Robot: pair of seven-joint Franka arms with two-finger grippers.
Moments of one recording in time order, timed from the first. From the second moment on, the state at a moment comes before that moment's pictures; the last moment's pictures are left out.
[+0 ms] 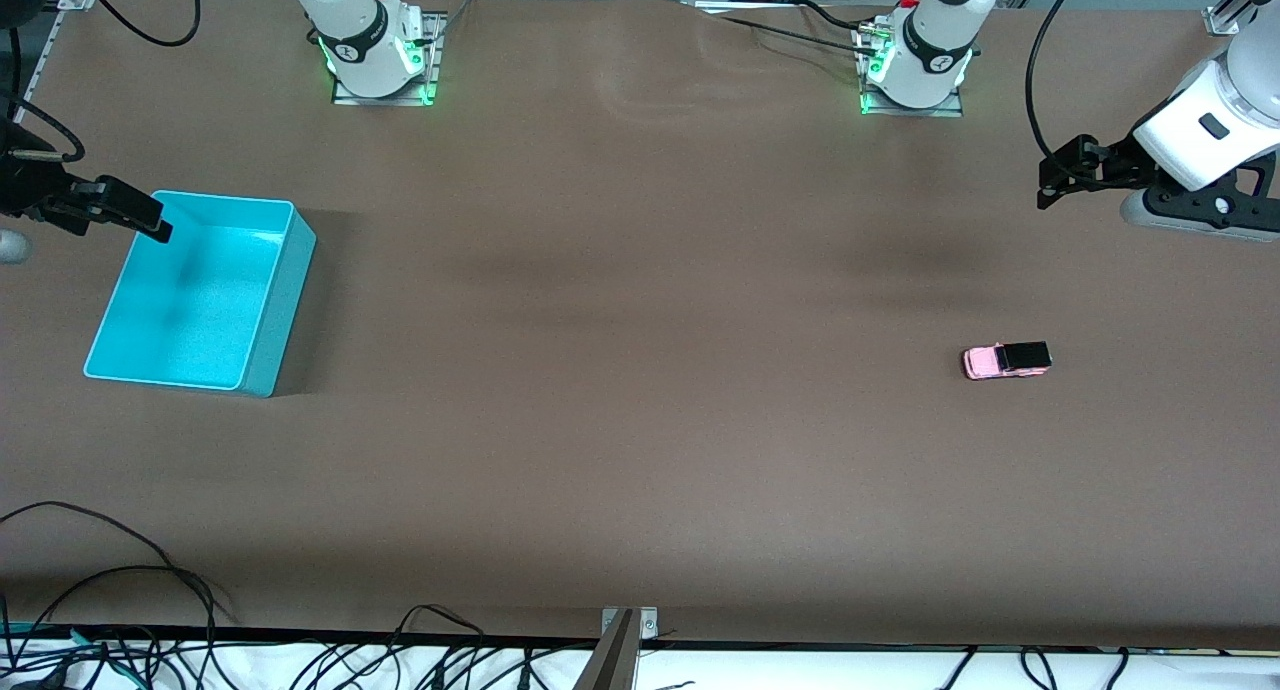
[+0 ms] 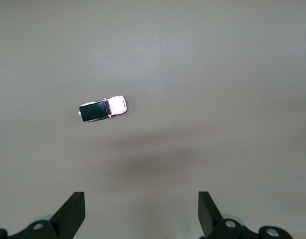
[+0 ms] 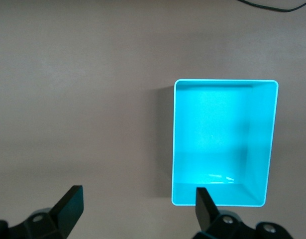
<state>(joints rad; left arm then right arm) -0.07 -0.03 0.00 -1.66 -0.01 1.55 0.06 -0.09 0.04 0.05 -1.61 0.01 1.62 0.05</state>
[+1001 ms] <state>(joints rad) 0.04 0.10 0.00 -1.66 -0.01 1.56 0.64 -0.09 0.04 0.05 -1.61 0.01 1.62 0.05</state>
